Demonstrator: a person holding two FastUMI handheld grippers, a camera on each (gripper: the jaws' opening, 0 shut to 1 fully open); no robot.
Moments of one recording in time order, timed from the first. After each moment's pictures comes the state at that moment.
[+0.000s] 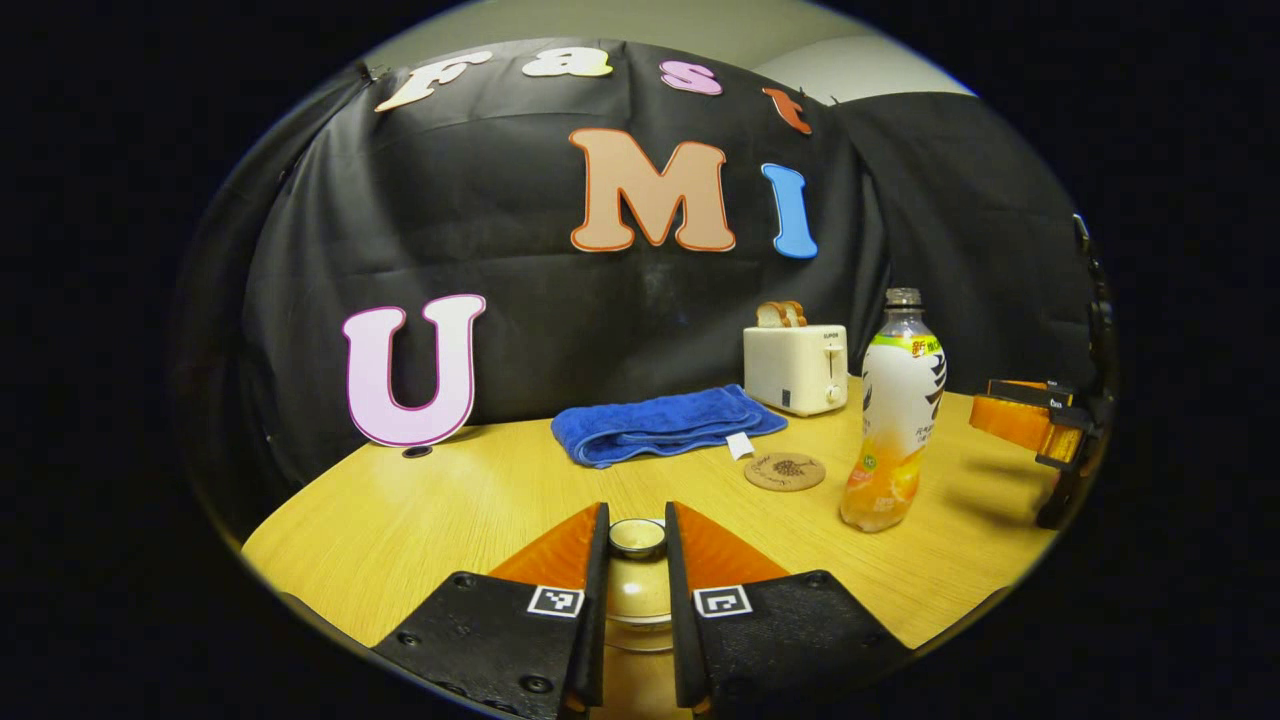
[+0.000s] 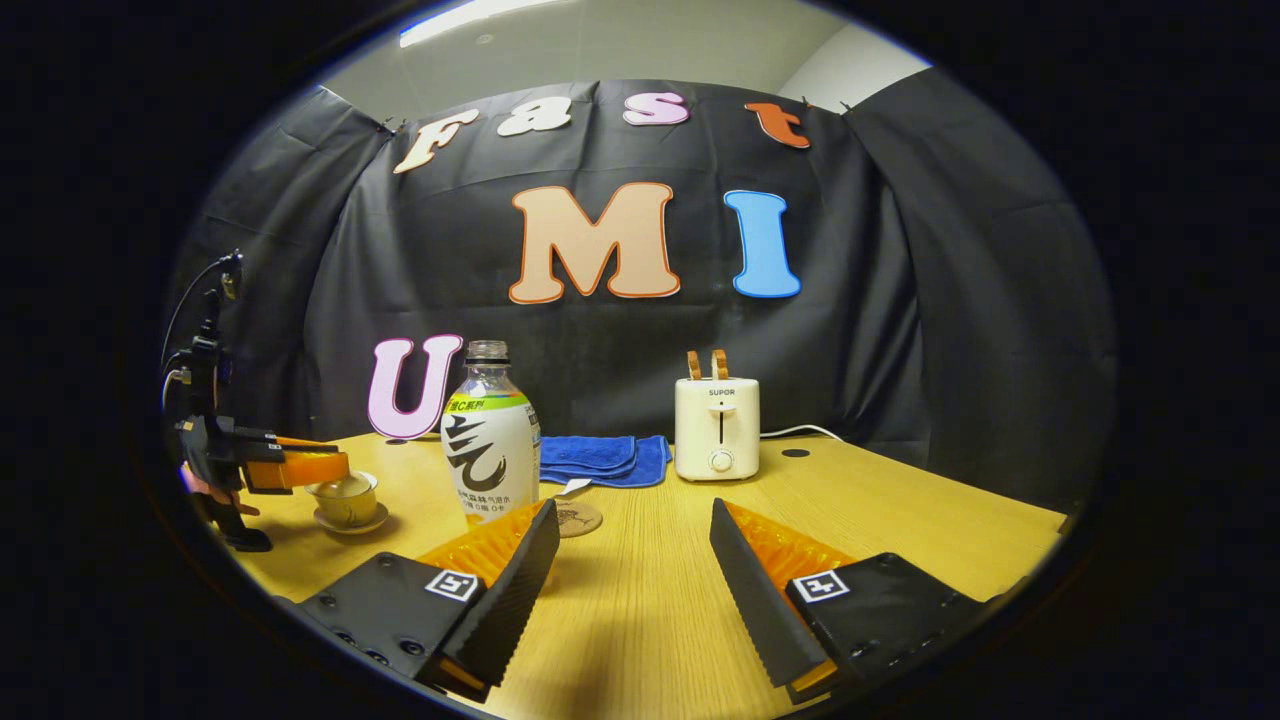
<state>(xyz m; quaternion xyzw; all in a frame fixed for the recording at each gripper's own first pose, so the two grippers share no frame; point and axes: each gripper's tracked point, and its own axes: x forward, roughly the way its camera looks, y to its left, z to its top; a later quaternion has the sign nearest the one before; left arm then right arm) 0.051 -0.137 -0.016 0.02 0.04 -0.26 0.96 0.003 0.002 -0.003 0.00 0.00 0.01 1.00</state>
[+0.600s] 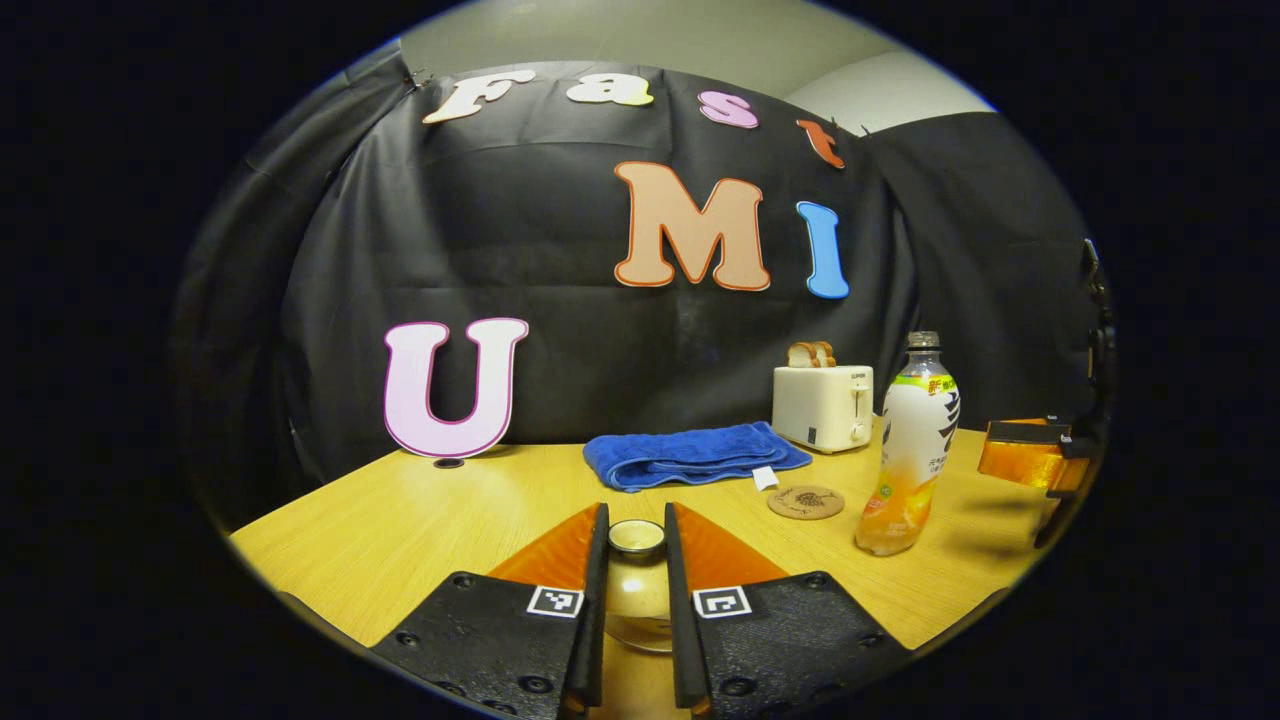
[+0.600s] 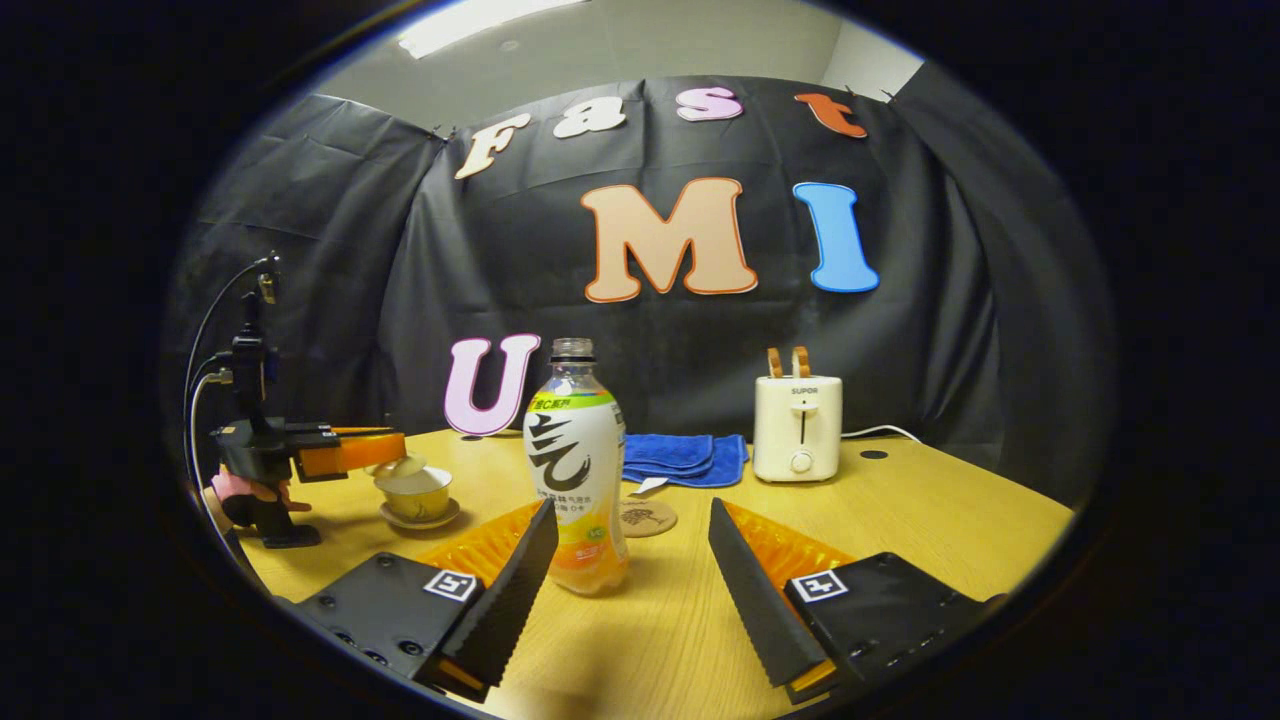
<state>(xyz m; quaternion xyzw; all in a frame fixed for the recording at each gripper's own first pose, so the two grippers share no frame) 0.049 -0.113 -0.005 -0.01 0.00 -0.21 0.98 0.004 0.054 -0.005 0.01 0.01 0.14 0.99</state>
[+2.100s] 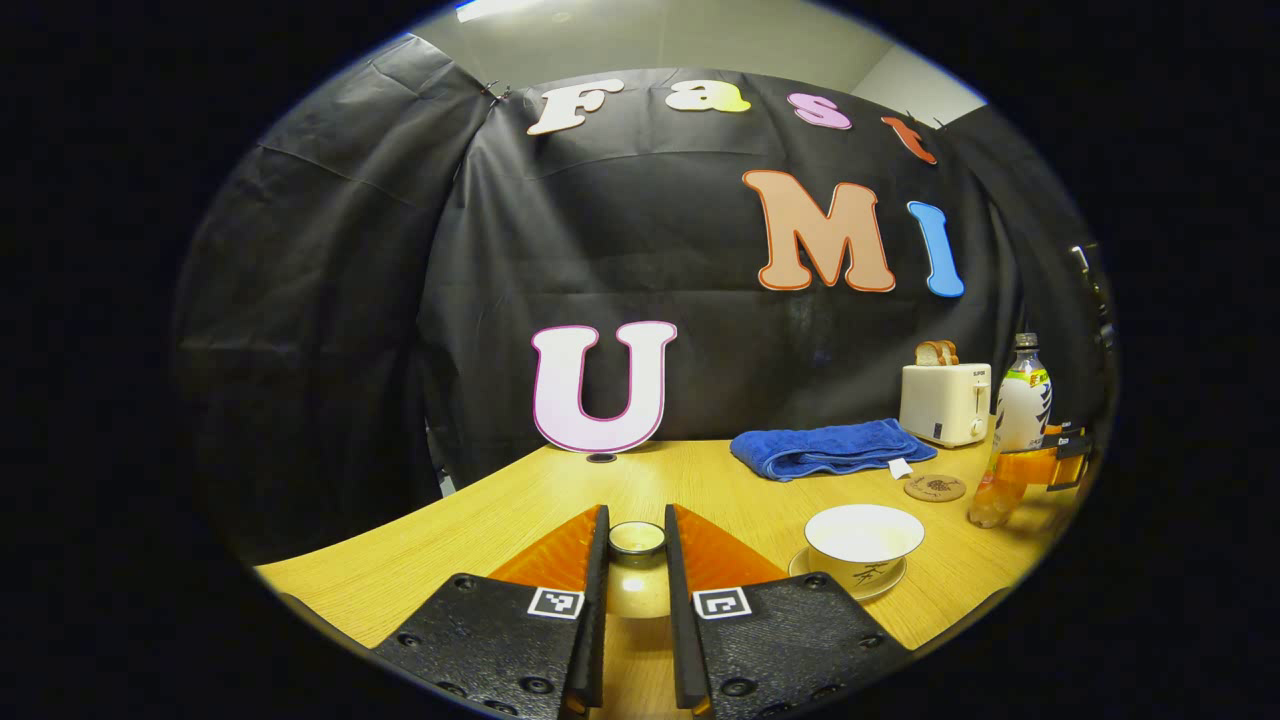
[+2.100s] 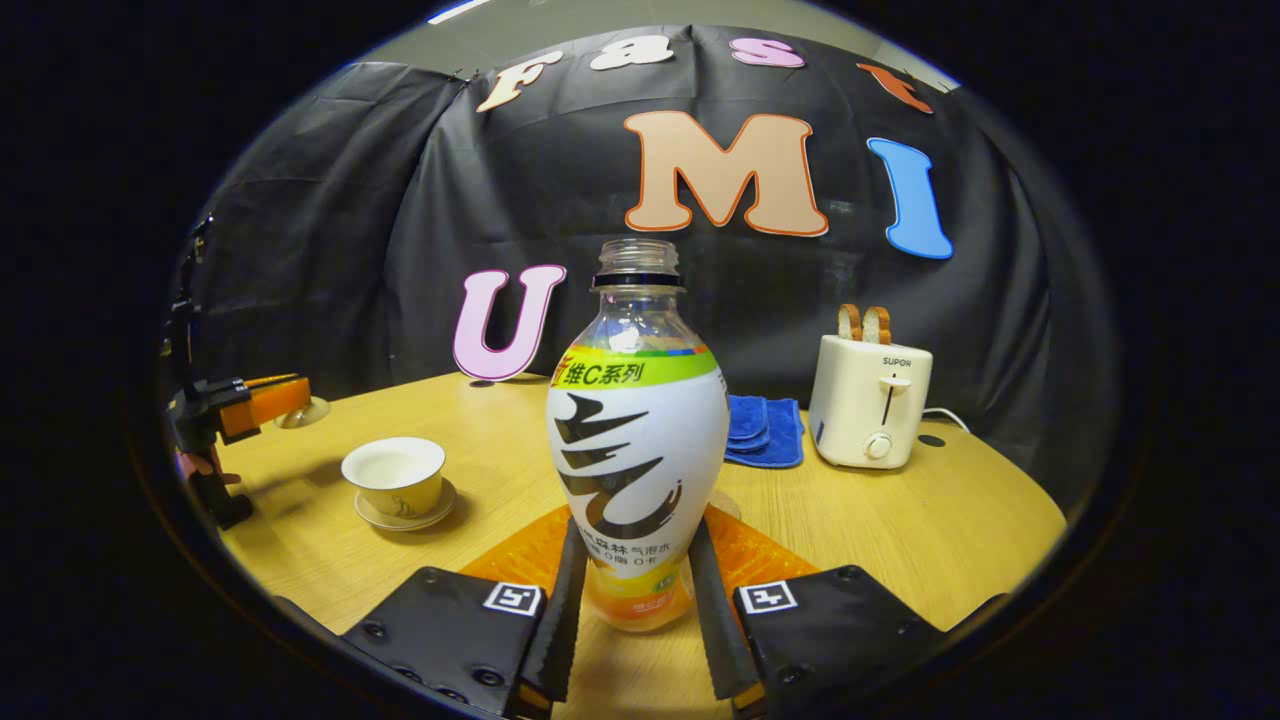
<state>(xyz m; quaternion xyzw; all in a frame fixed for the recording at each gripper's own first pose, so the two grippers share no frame) 0.046 0.016 -0.004 0.00 0.00 -0.05 1.00 0.067 0.119 -0.036 -0.06 0.09 0.14 0.98</state>
